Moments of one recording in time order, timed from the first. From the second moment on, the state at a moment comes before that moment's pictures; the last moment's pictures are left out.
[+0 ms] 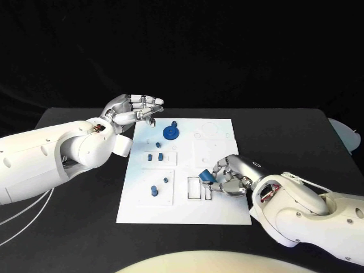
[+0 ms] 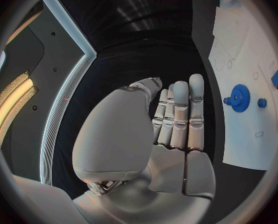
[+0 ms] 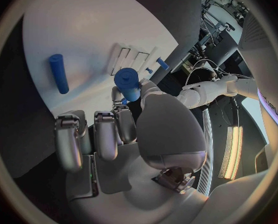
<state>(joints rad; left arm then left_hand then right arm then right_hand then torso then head) 1.20 -0.90 -0.04 1.53 -0.10 -0.20 0.34 1.53 -0.23 0.46 0.23 0.26 0.88 0.20 0.24 0.34 0.96 0.13 0.44 0.19 1.09 0.04 1.15 0.46 0.18 0.99 0.13 0.92 0.66 1.04 -0.94 -0.14 1.96 -1.45 -0.53 -0.57 1.23 -0.07 0.08 0.29 0.33 0.94 0.10 0.43 0.57 1.44 0.00 1.36 1.31 1.47 -0.06 1.51 1.31 0.01 1.47 0.05 1.57 1.31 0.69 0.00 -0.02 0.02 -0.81</state>
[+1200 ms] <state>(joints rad) 1.20 -0.92 -0.04 1.53 -0.10 -0.20 0.33 1.53 -0.23 0.46 0.23 0.26 0.88 0.20 0.24 0.34 0.96 0.13 0.44 0.19 1.09 0.04 1.15 0.46 0.18 0.99 0.13 0.92 0.66 1.03 -0.85 -0.14 1.89 -1.44 -0.47 -0.57 0.96 -0.06 -0.13 0.30 0.07 0.99 0.06 0.51 0.58 1.45 -0.01 1.34 1.31 1.46 -0.07 1.51 1.31 0.01 1.47 0.04 1.57 1.31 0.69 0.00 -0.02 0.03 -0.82</state>
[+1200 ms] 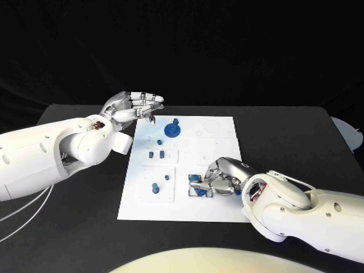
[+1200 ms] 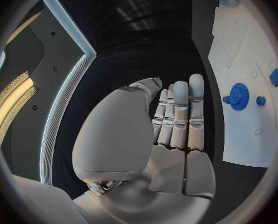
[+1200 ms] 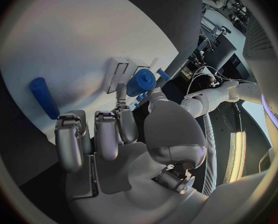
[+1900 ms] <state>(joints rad) 1.20 -0.92 -0.04 1.53 -0.10 -0.20 0.33 1.52 -0.23 0.46 0.23 0.26 0.88 0.20 0.24 0.34 0.96 0.12 0.44 0.19 1.09 0.04 1.15 0.46 0.18 0.99 0.13 0.92 0.66 1.03 -0.88 -0.14 1.93 -1.47 -0.49 -0.55 0.99 0.00 -0.14 0.29 0.09 0.98 0.06 0.54 0.59 1.45 -0.02 1.36 1.31 1.46 -0.07 1.51 1.31 0.01 1.47 0.04 1.57 1.31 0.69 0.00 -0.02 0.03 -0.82</state>
